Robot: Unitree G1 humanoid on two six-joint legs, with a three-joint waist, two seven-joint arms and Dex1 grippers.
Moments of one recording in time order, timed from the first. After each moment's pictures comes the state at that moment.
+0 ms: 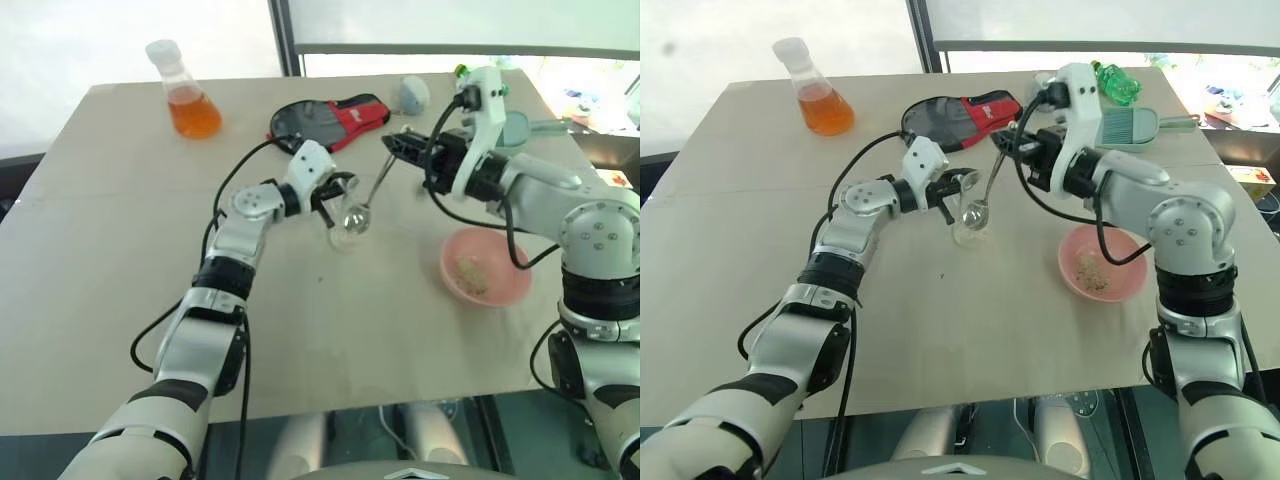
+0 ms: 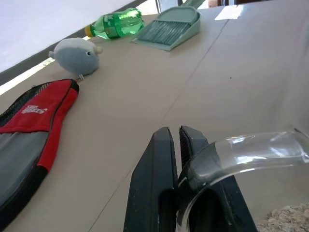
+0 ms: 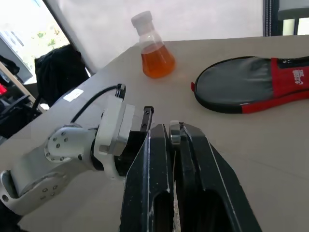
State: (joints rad) left arm -0.90 0.36 -0.12 0.66 -0.04 -0.08 -0.87; right arm -0.82 -0.46 0.00 -0.26 1.08 1.00 0.07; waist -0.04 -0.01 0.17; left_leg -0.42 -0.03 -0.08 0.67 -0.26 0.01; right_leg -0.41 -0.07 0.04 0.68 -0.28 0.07
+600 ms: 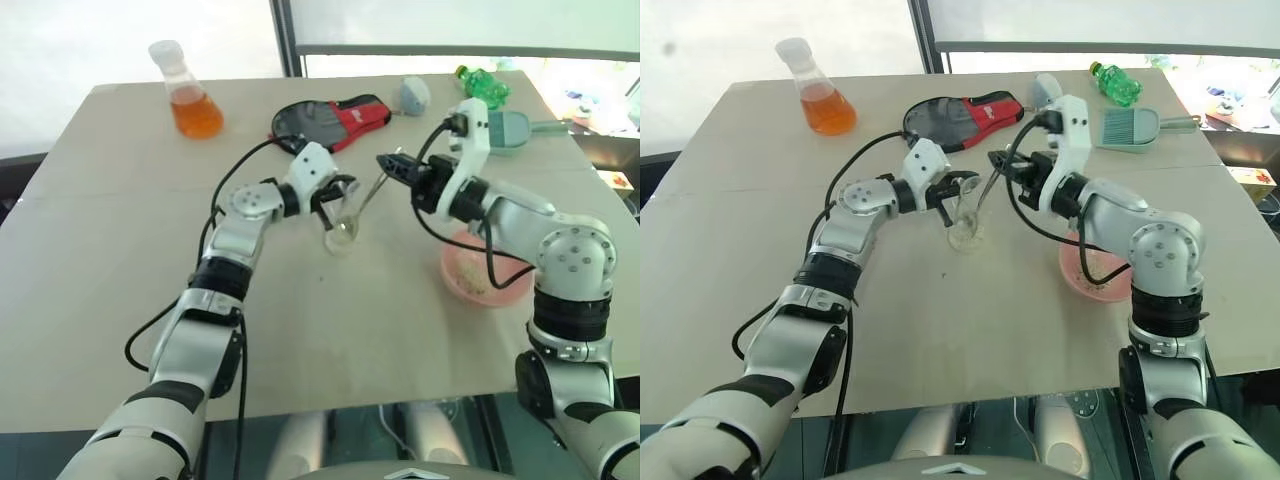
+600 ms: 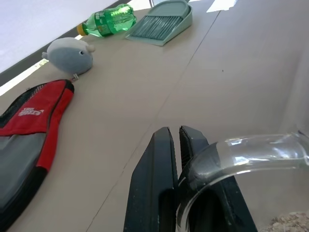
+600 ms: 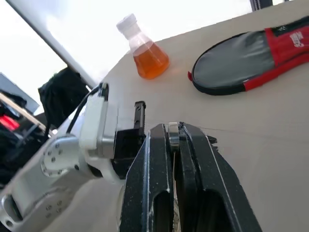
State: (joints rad) left arm -0.89 0.37 -0.13 0.64 -0.04 -0.08 -0.87; right arm -0.76 -0.26 -0.18 -0.24 1.16 1.09 -0.10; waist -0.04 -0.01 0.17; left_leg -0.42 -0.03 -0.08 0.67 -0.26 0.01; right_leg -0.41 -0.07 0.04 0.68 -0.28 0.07
